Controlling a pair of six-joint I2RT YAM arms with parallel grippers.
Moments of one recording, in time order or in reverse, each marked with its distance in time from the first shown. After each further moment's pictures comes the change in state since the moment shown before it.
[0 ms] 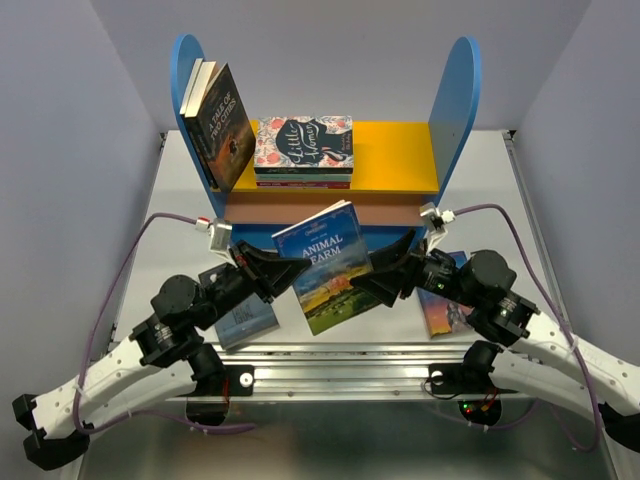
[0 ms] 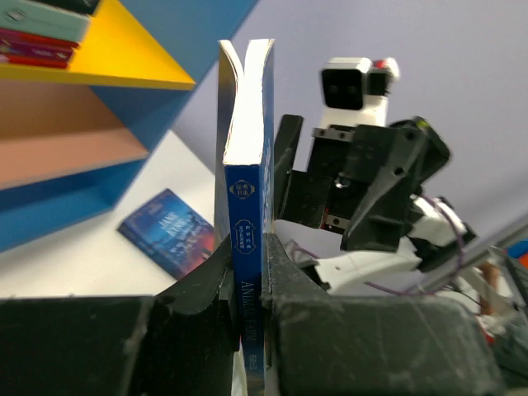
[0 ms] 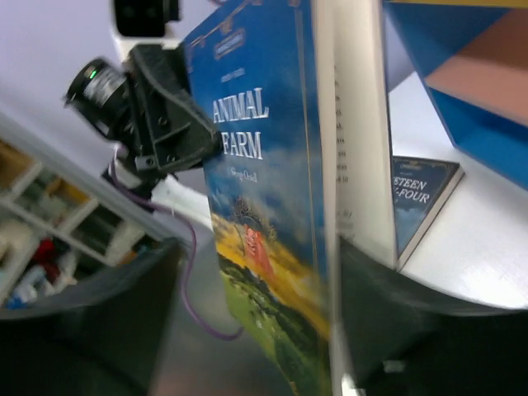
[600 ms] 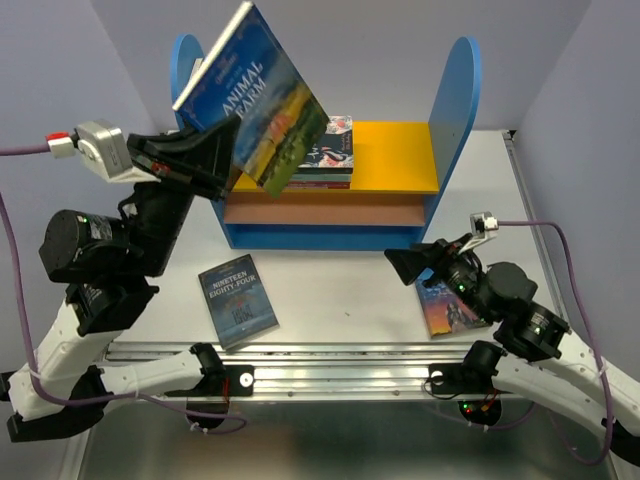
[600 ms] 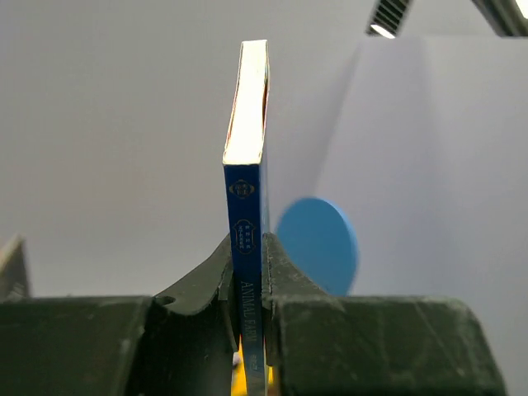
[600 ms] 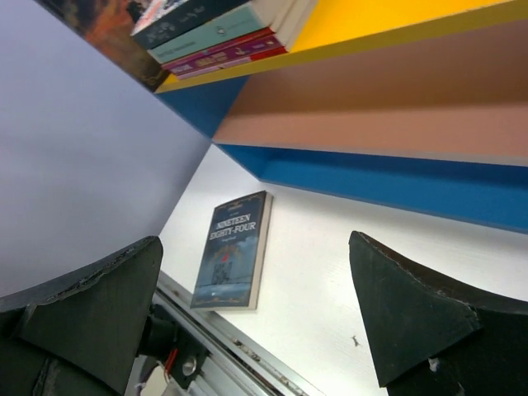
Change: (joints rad) left arm -0.004 0.423 0.903 -0.151 -0.310 0.613; right arm 0.000 -0.187 0.032 -0.405 0.589 -0.050
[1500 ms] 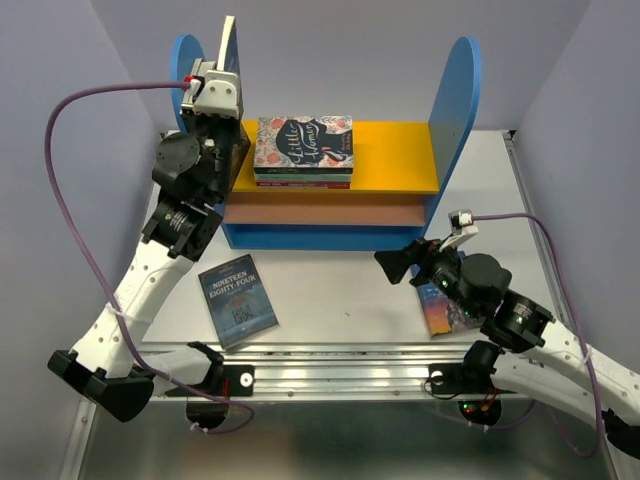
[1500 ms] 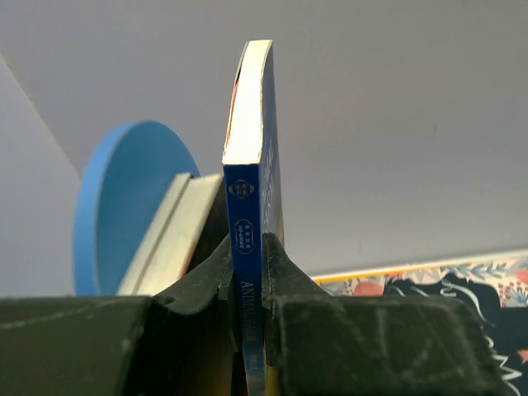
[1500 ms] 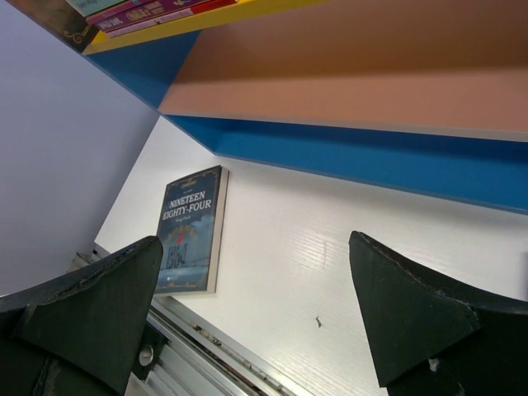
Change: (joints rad) left arm 0.439 0.293 -0.006 0.101 -0.153 0.446; right arm 0.000 0.097 -0.004 -0.034 0.033 -0.033
